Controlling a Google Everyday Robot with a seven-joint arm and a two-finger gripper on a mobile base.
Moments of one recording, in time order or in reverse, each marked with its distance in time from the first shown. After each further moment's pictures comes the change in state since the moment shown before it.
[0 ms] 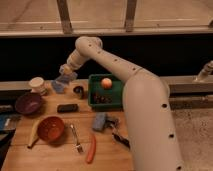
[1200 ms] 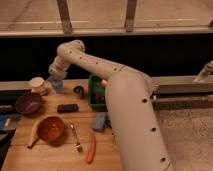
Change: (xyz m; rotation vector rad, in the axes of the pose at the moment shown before) arm -0.034 0.006 0.060 0.098 0.043 -0.146
